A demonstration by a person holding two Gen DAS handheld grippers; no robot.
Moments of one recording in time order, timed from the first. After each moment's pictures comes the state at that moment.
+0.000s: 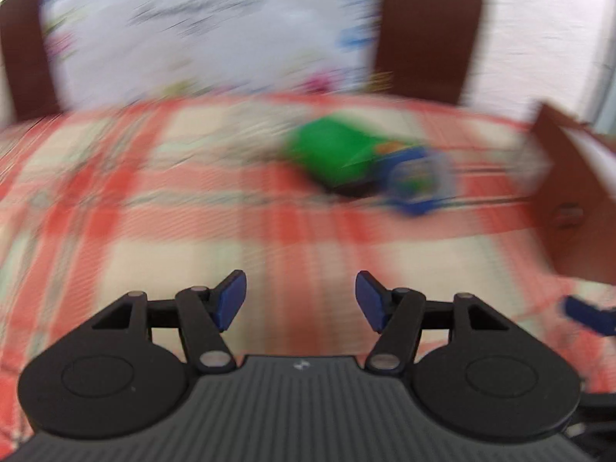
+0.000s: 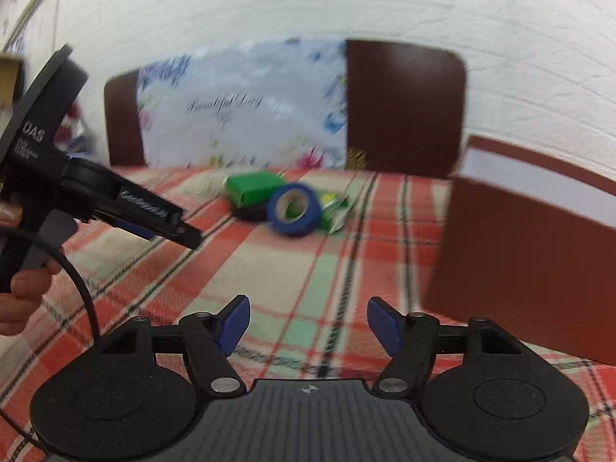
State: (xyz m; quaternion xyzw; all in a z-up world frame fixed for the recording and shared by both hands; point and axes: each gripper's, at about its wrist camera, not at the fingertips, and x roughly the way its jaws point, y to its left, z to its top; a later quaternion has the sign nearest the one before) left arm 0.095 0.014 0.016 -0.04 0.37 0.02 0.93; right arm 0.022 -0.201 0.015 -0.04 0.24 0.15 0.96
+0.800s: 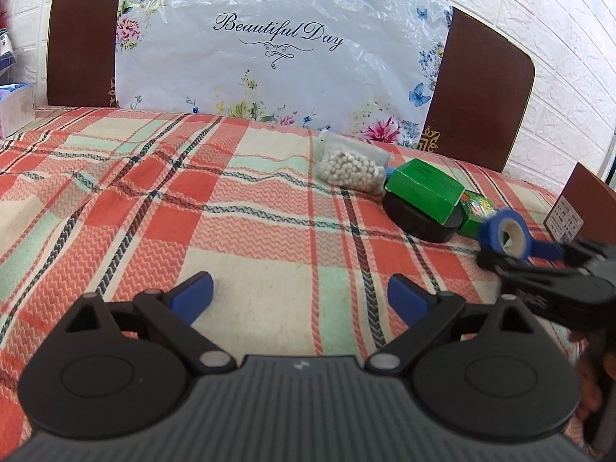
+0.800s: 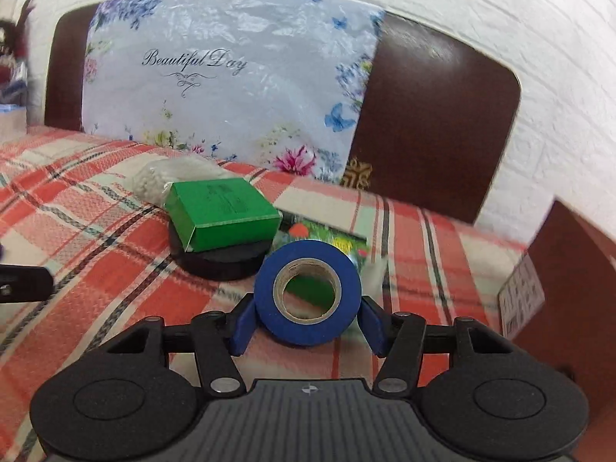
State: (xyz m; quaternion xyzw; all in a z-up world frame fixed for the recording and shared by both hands) left arm 0.086 0.066 -0.007 -0.10 0.27 0.02 0.96; right arm 0.142 -0.125 0.006 -0.12 0.25 0.07 0.96
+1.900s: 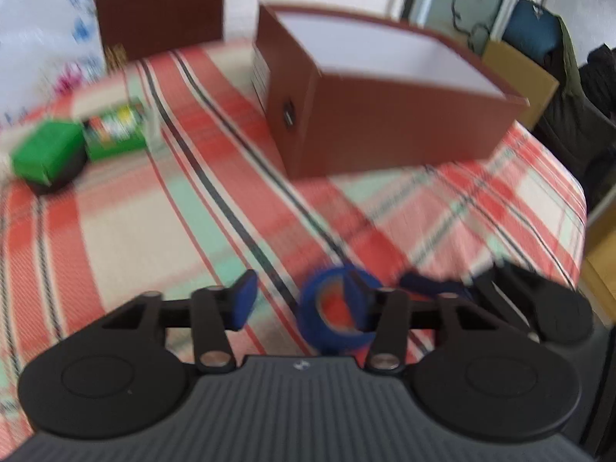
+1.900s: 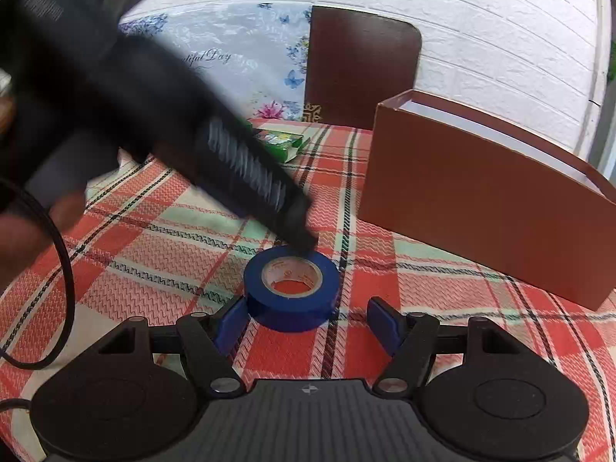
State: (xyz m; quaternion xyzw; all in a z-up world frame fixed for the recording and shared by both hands) left arm 0.059 -0.147 0.032 0.05 0.43 -0.27 0.86; right arm -0.038 -0.222 0.003 -0.07 0.29 0.08 0.95
